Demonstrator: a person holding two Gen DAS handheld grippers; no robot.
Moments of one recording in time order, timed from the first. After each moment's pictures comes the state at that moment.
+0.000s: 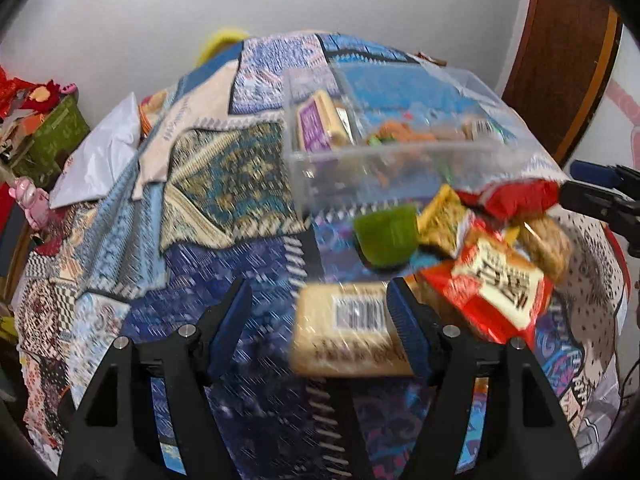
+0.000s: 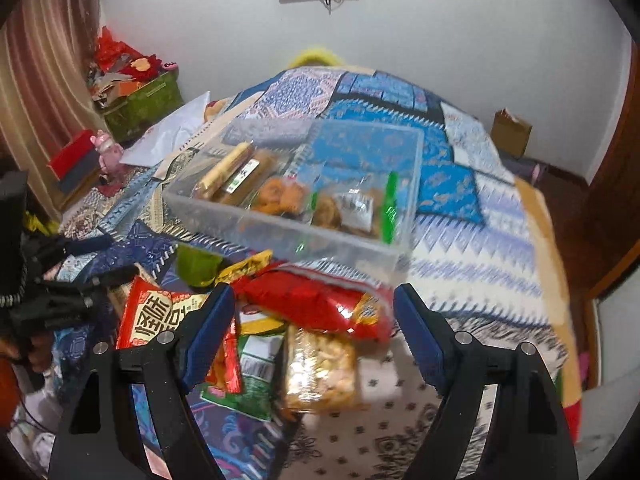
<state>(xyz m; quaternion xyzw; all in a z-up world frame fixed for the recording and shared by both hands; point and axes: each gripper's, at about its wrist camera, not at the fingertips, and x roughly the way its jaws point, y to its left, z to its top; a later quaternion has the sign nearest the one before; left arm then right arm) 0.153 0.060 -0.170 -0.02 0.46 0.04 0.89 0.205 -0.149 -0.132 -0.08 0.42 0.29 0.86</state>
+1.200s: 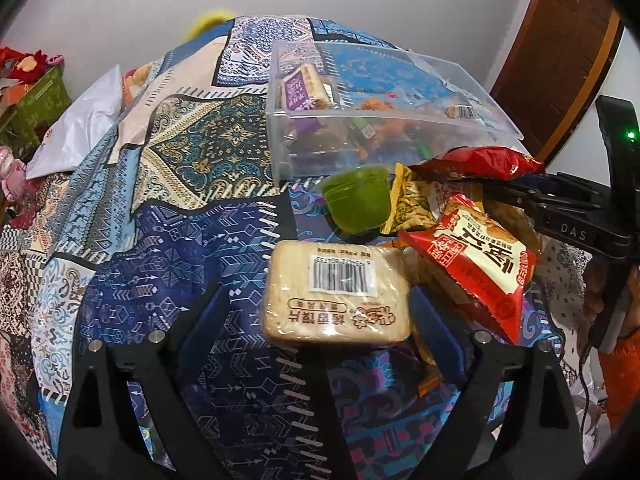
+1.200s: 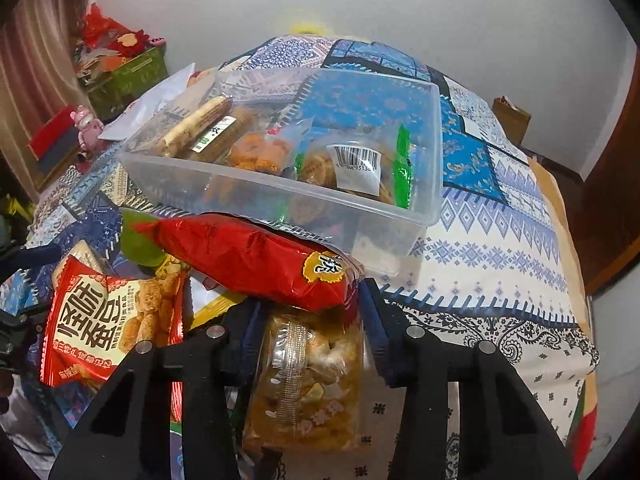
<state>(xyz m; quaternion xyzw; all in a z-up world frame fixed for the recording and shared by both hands) 0.143 0.061 -0.184 -0.07 0.47 0.00 0.88 0.219 -0.135 -0.175 -0.11 0.43 0.27 0.86</state>
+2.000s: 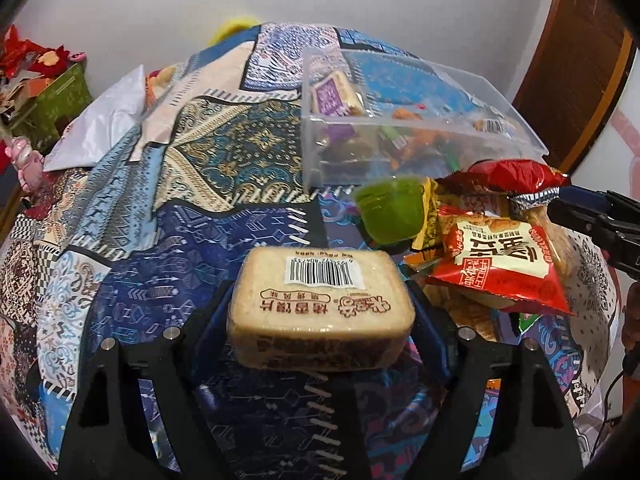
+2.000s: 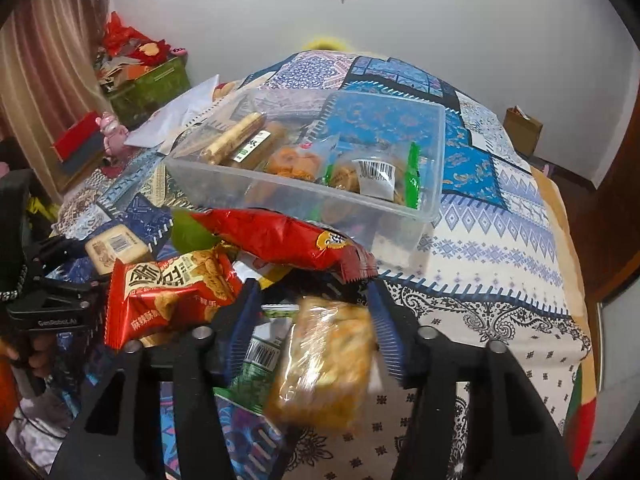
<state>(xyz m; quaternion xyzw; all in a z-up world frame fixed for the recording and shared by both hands) 0.139 0.074 -0.187 -0.08 0.45 0.05 0.89 0.197 -0.143 -0.150 -0.09 0.42 0.29 0.86</state>
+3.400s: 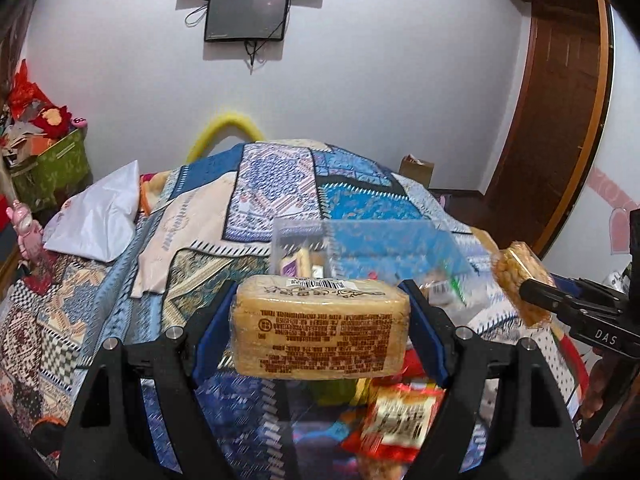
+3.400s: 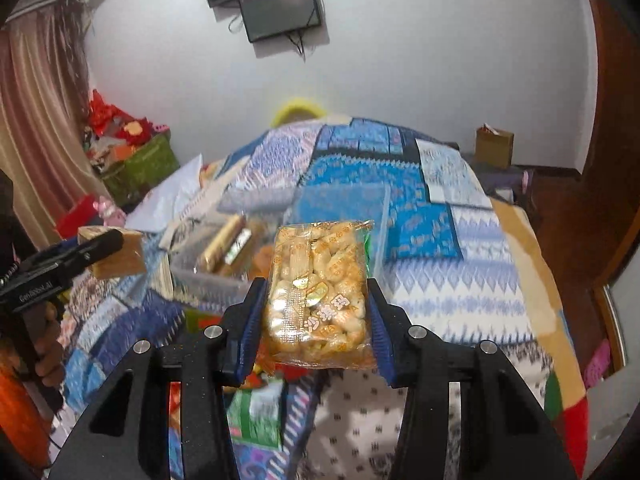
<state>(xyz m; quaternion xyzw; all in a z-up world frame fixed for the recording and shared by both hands) 0.184 0.063 -0.068 -0.08 0.30 0.03 0.95 0.218 -0.175 -0.088 0.01 0.35 0.28 0.90</state>
